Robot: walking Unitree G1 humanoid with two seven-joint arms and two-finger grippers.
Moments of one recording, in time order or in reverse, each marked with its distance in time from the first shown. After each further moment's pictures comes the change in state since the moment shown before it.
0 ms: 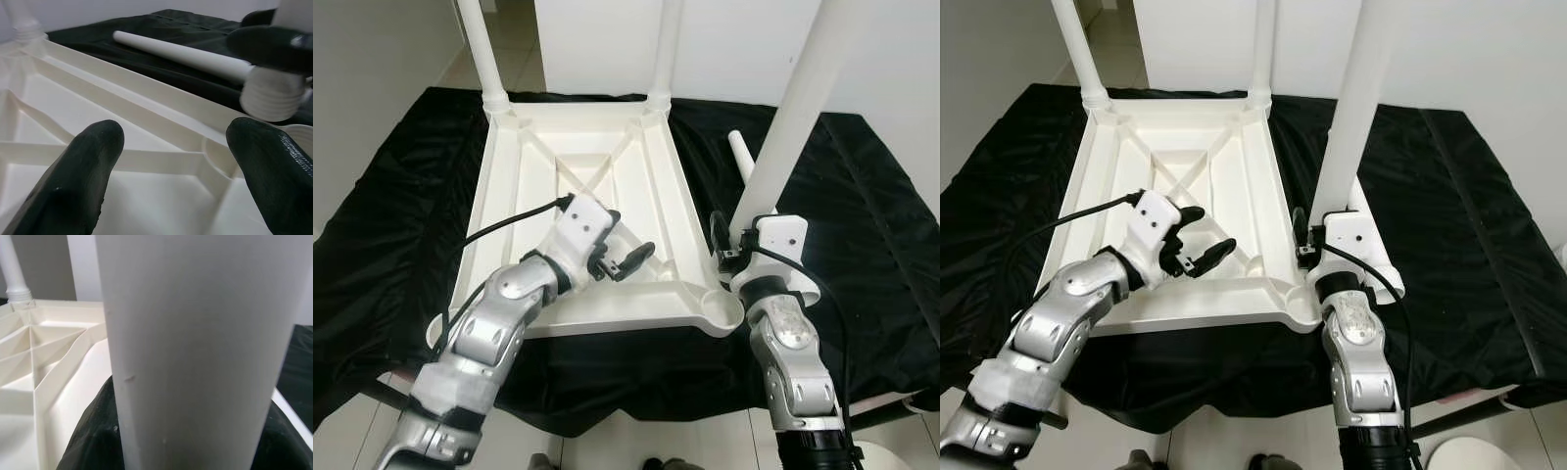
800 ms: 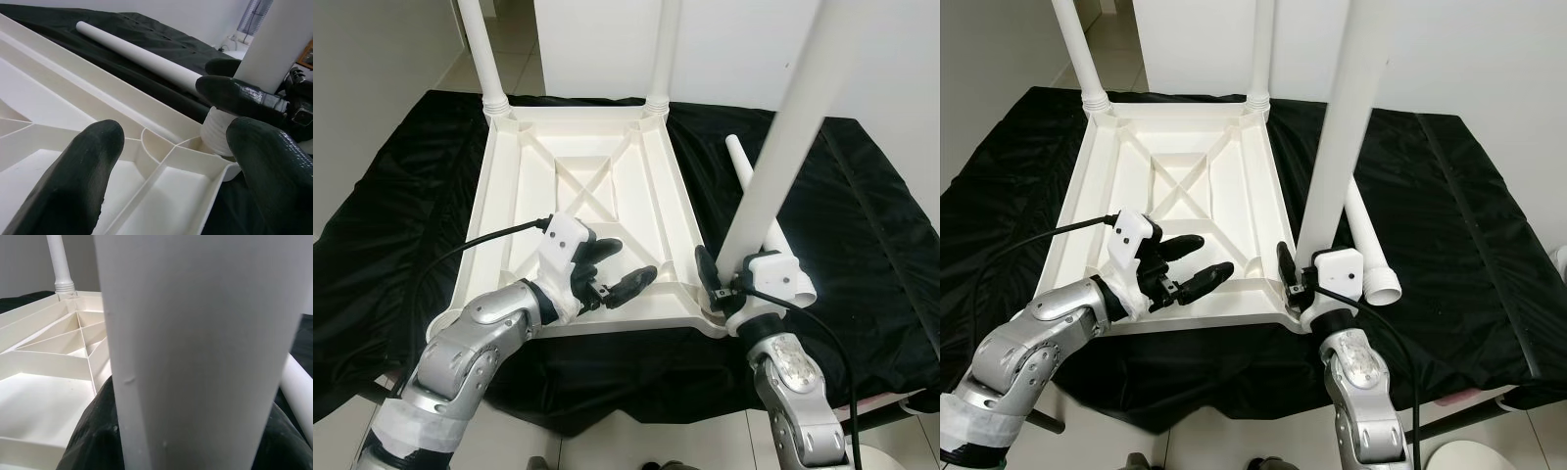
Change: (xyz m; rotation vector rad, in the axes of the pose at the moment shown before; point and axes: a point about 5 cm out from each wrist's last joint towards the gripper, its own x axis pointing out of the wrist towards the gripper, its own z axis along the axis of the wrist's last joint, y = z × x) left arm -0.026 -0.022 0.005 -0.220 -0.021 -0.124; right arm -0.039 0.010 -0.010 0.025 0.025 0.133
